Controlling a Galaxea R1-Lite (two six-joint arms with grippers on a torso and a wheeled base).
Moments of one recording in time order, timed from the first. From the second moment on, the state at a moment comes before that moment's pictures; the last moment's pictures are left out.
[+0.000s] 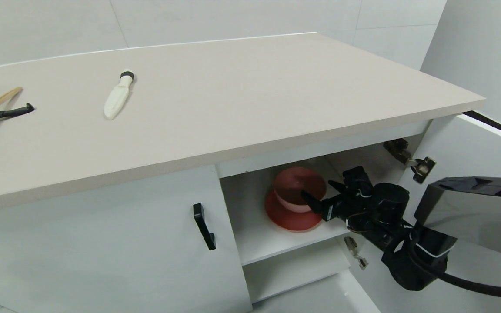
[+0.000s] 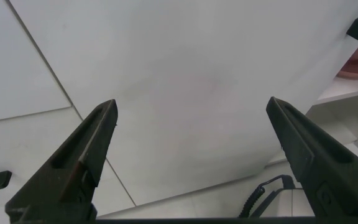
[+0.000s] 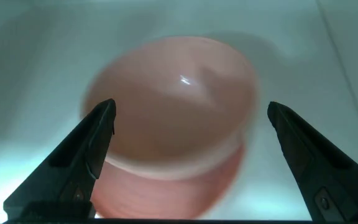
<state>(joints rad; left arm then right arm) 0.01 0.01 0.00 0.00 0.02 -0.02 0.45 2.33 -0.81 -1.57 0.12 0.06</state>
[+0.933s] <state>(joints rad) 0.01 0.00 0.00 0.00 0.02 -0.02 0.54 1.69 -0.07 -1.57 0.11 -0.09</state>
